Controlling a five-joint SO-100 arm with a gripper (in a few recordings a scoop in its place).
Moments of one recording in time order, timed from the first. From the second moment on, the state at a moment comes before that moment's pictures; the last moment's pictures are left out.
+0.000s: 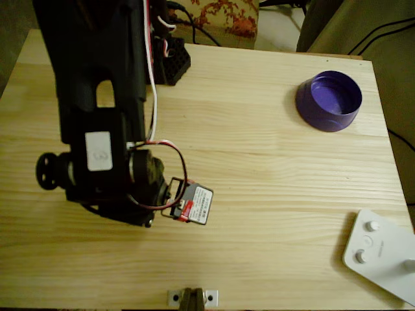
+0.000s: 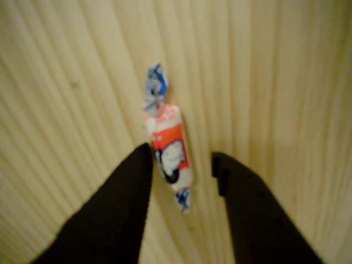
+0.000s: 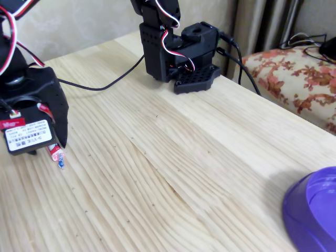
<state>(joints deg) -8.7 68.1 100.5 67.2 -68.8</state>
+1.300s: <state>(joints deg) -17.2 96.4 107.0 68.2 -41.0</state>
